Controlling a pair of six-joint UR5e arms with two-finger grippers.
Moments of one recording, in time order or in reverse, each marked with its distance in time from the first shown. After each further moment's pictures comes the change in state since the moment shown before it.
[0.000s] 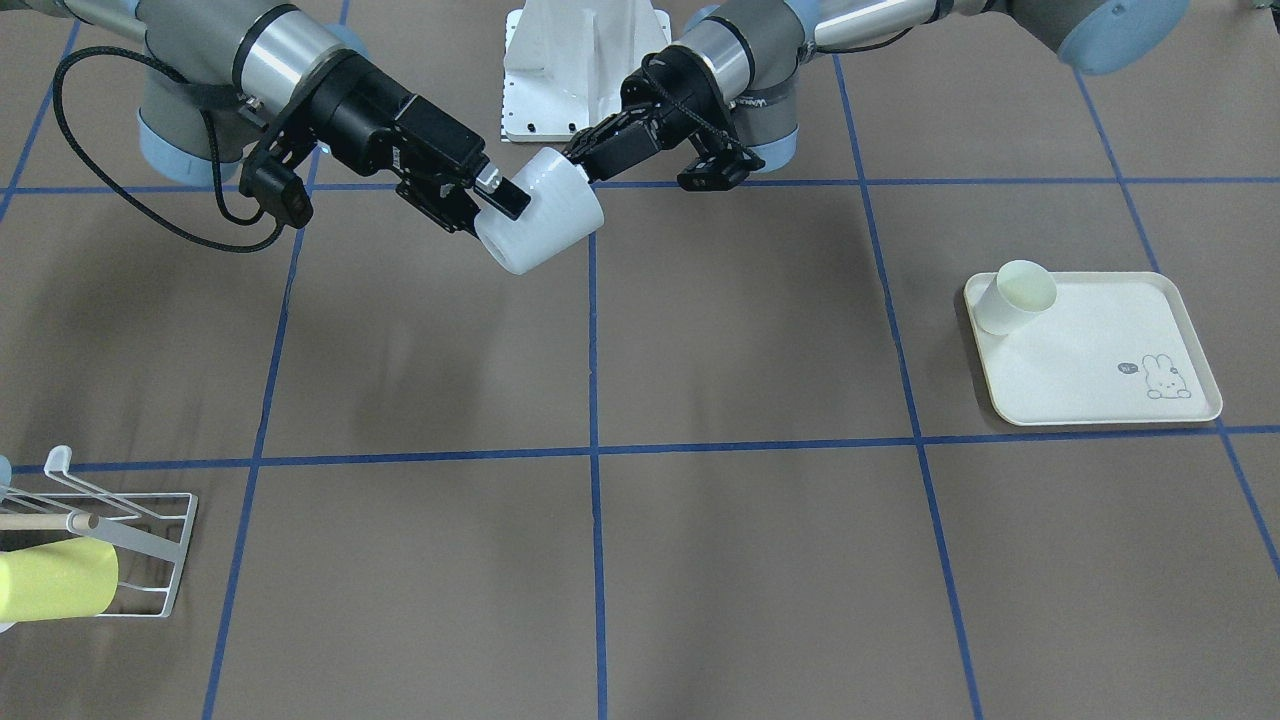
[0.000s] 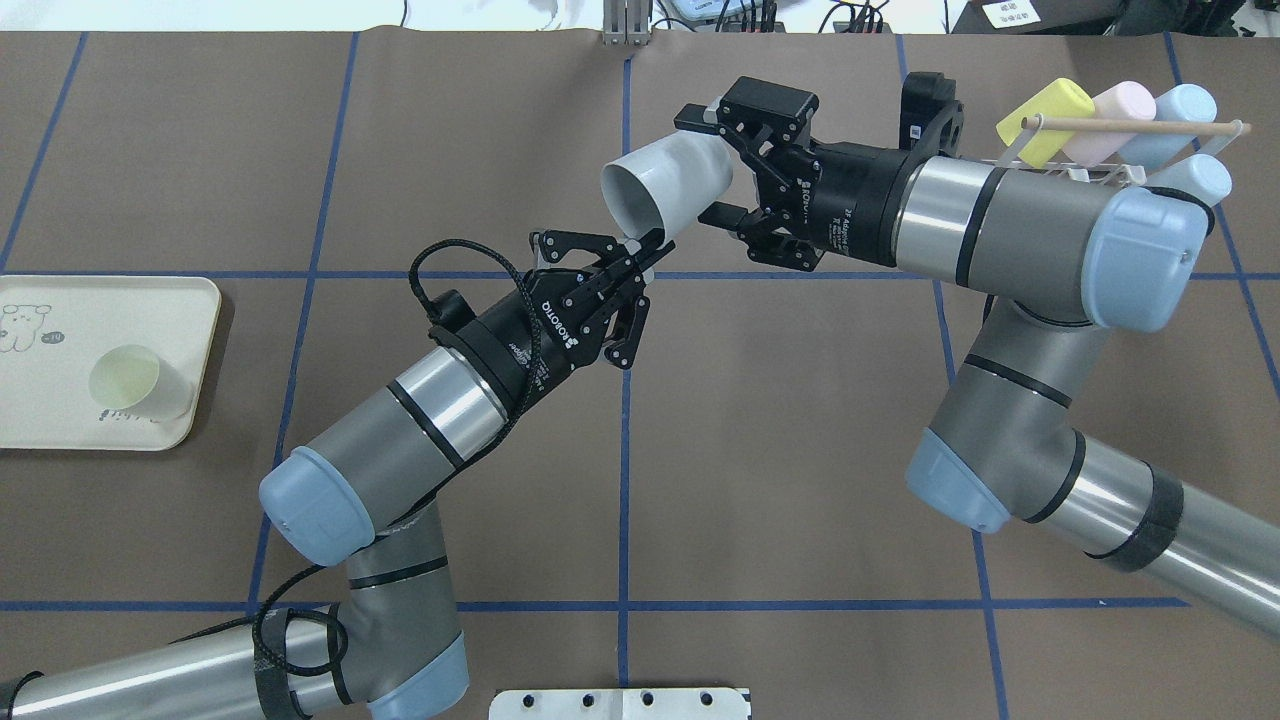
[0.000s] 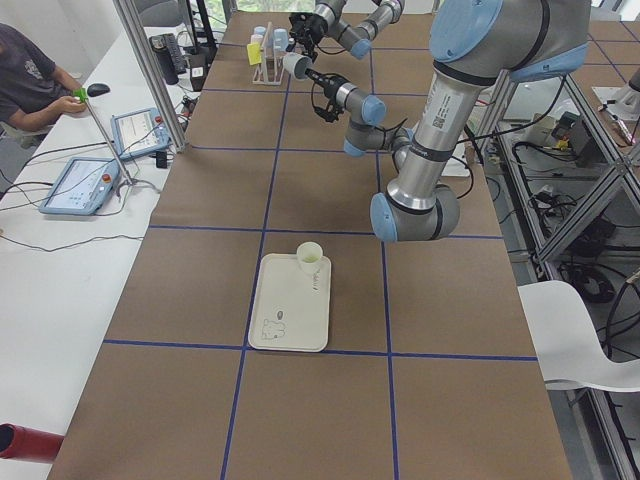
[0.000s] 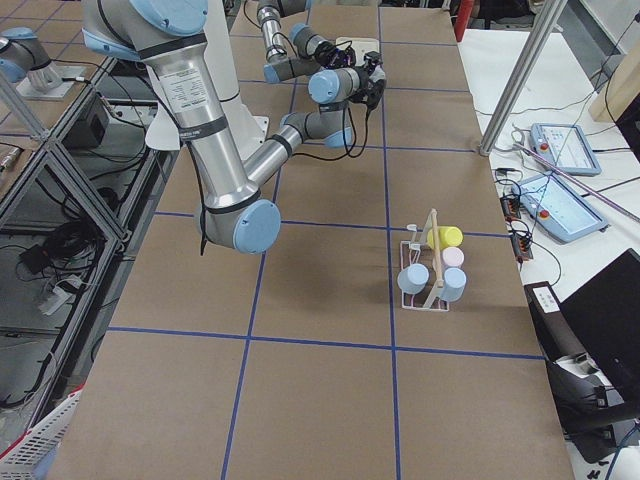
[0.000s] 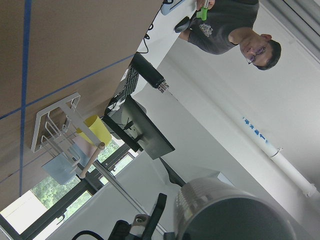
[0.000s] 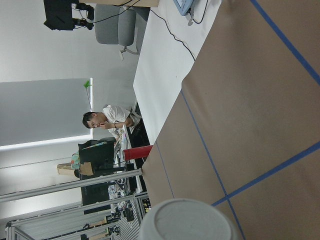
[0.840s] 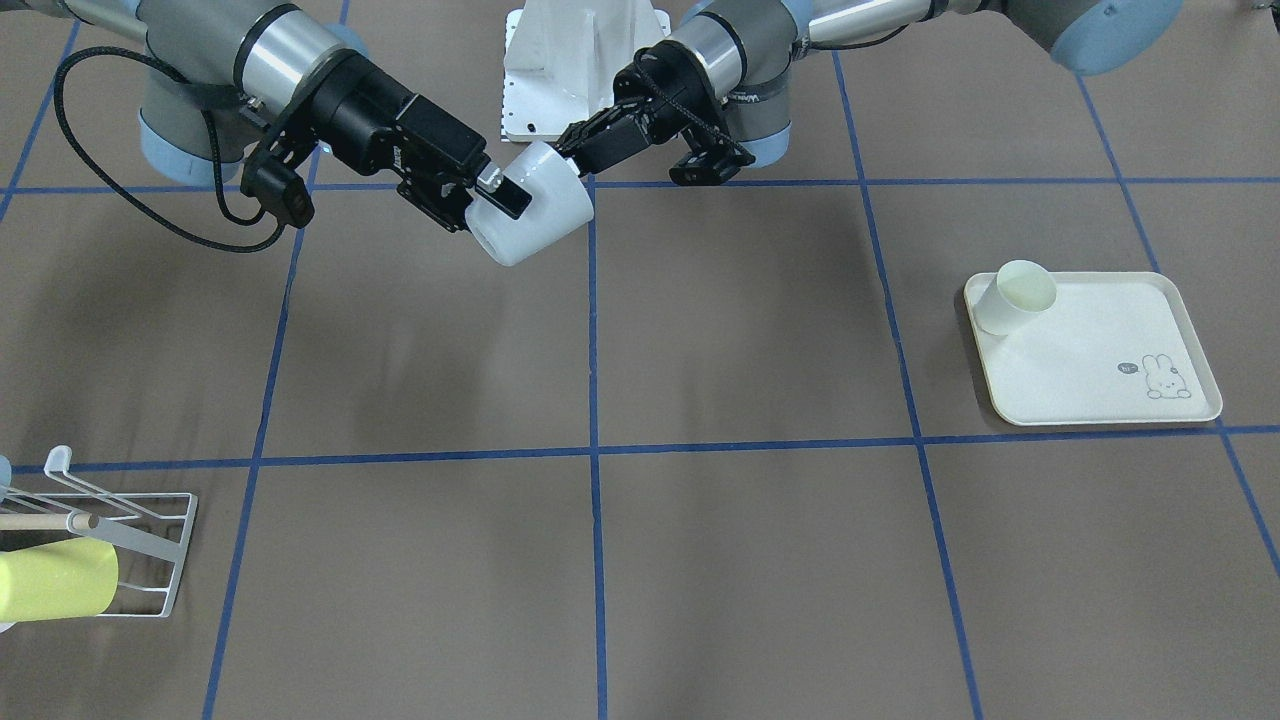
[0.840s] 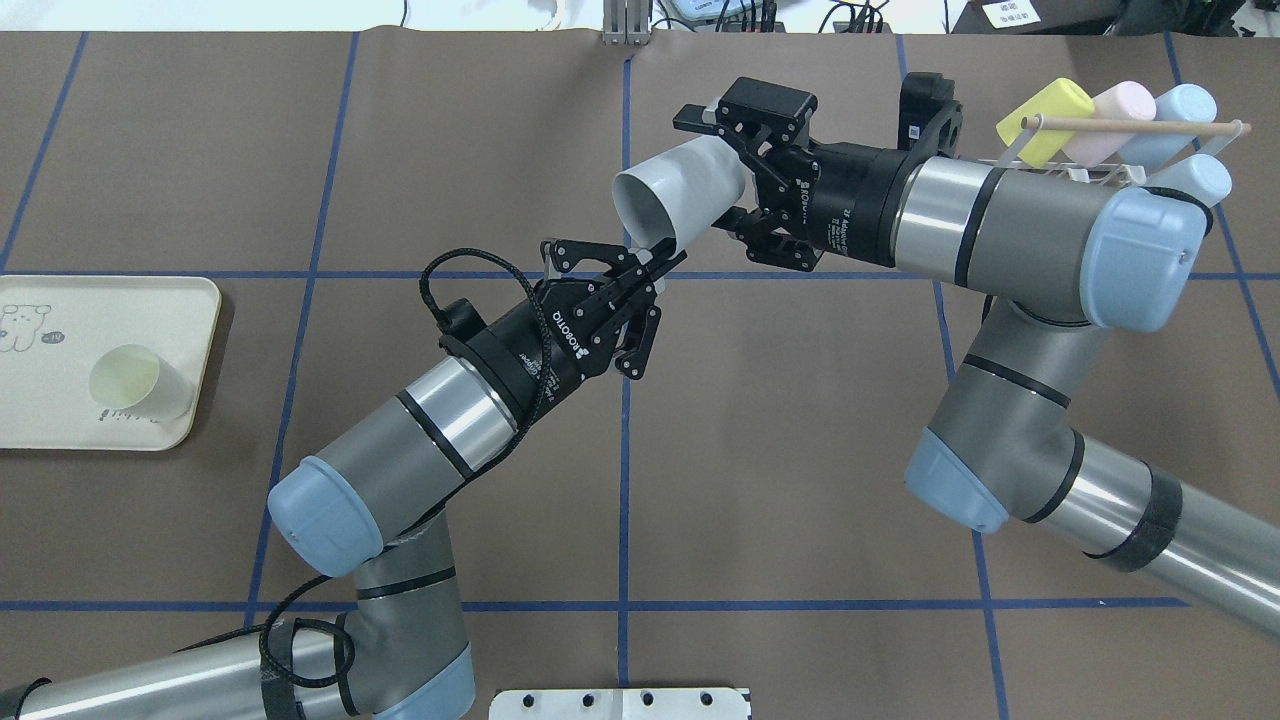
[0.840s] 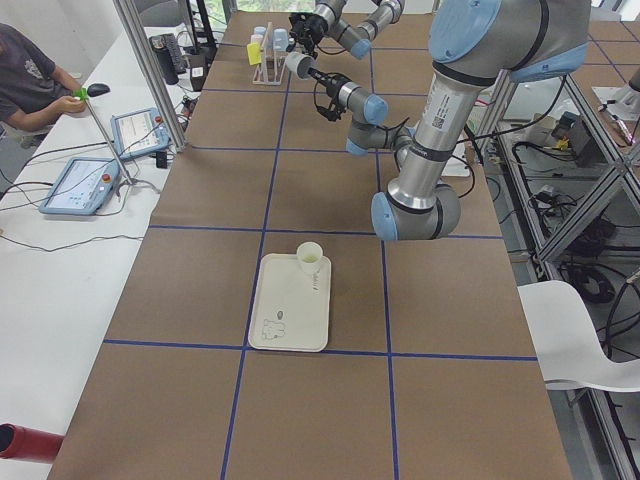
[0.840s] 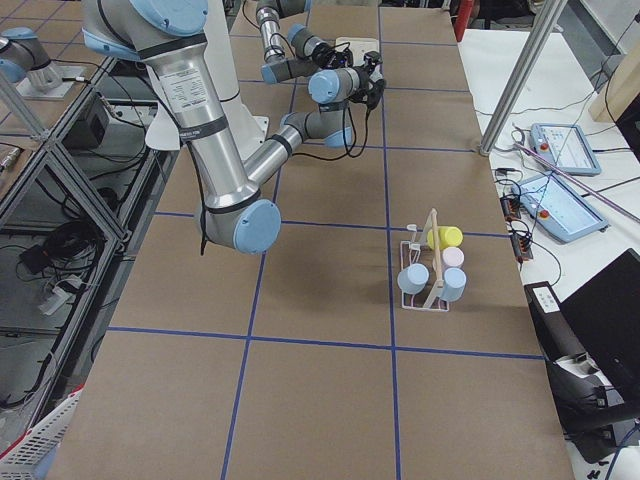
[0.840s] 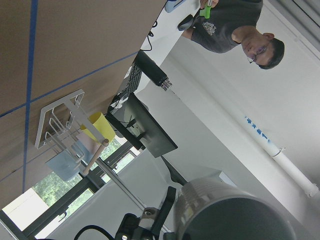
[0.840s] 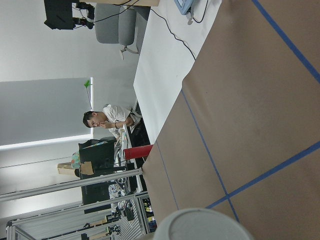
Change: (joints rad) left arm 0.017 -0.007 0.000 0.002 0.002 0.000; right arm 0.000 0.001 -0.001 0.002 0.001 0.000
